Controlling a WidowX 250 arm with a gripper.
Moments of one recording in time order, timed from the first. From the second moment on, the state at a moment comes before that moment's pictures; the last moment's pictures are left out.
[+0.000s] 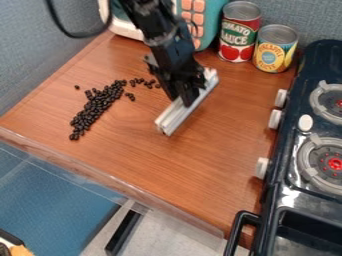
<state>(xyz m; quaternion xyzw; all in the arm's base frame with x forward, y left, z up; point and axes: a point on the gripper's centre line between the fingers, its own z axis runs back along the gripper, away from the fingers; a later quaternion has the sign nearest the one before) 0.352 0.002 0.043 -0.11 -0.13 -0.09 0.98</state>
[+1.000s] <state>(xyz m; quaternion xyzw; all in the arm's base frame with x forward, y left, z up) 0.378 0.041 0.025 -0.04 -0.11 0.09 0.99</state>
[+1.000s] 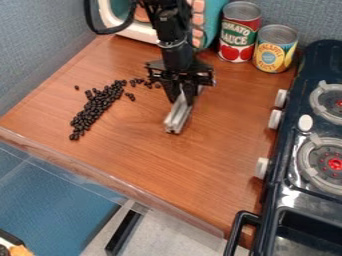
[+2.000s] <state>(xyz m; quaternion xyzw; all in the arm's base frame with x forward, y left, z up) 0.344 0.122 0.031 -0.02 -0.13 0.20 0.97</state>
